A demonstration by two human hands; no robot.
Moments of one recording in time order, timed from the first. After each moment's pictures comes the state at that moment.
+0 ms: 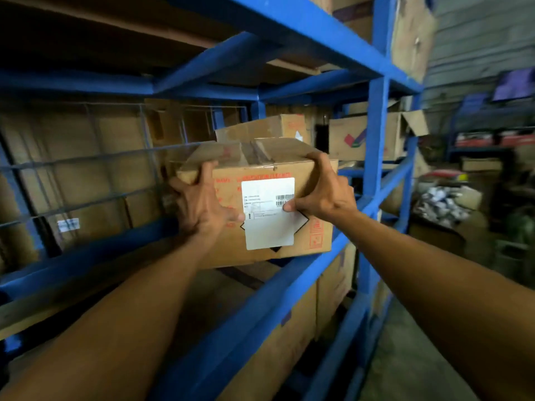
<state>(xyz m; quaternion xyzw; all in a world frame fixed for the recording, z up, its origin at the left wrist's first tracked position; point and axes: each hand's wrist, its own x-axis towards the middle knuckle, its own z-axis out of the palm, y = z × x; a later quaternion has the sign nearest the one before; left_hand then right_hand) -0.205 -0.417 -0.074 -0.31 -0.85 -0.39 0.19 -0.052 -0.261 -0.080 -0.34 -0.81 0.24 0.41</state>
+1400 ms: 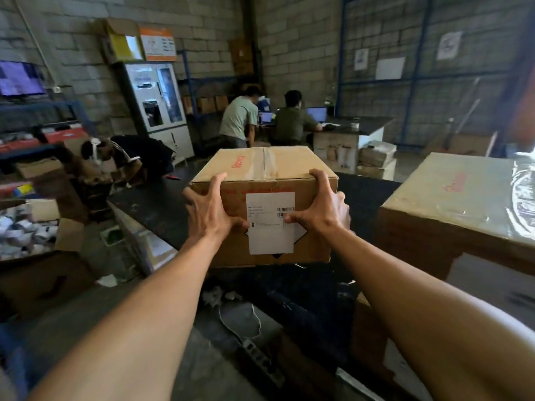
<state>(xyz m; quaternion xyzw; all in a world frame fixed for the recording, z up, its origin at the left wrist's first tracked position) 0.436 -0.013 -0.205 -0.84 -0.39 -0.33 -0.15 0.577 -0.166 -0.216 -0.86 -0.26 -0.02 0.44</state>
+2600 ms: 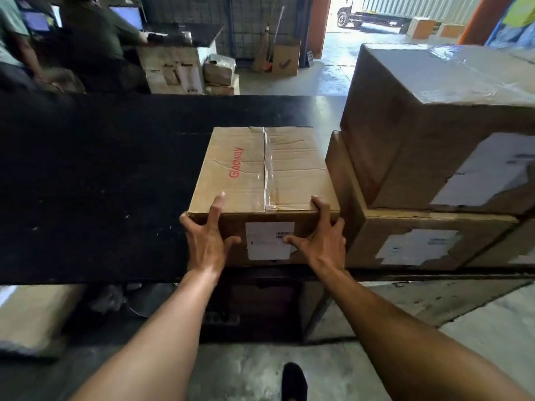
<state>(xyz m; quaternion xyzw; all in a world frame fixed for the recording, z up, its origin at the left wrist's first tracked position) 0.507 0.089 -0.417 -0.92 -0.09 -0.19 -0.32 0.517 -0.118 -0.405 -0.91 0.12 -0.05 0.38</state>
